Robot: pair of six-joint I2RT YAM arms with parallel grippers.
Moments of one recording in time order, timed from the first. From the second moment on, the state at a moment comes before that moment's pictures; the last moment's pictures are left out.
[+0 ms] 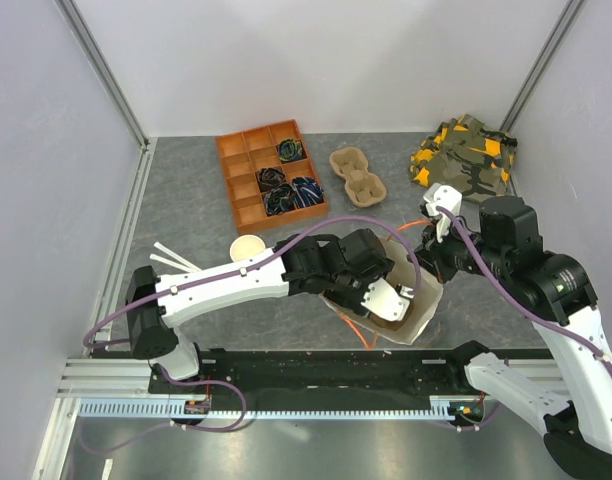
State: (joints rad) left arm -1.24 1.64 1.56 -0.85 -0.06 0.95; right arm 0.44 0.86 1.33 -1.07 -0.37 -0.17
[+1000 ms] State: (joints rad) left arm -1.24 1.69 1.45 -0.74 -0.03 0.97; right arm 0.44 0.85 1.28 -1.08 -0.39 -0.20
